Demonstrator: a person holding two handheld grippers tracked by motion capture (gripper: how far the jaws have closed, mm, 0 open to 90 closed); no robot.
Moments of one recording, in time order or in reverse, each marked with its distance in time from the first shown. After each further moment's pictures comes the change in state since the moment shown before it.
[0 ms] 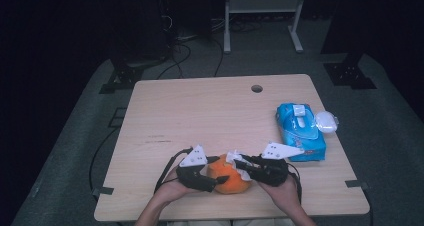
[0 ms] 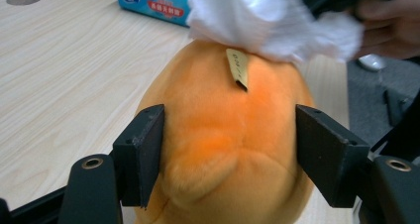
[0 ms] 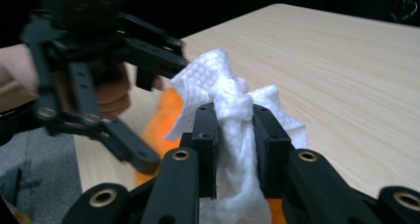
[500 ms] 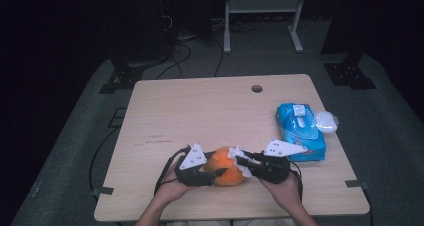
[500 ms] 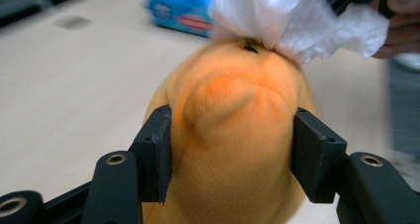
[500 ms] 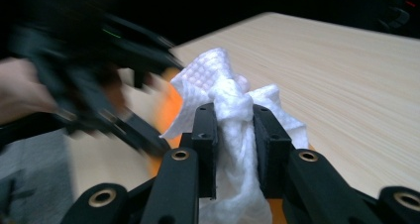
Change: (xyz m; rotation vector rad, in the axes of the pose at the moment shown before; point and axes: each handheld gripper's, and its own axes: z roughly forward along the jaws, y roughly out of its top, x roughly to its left) left arm -0.005 0.007 -0.005 -0.008 0.211 0.107; right arm -0.004 0.004 -0.003 -0.015 -0.036 0.005
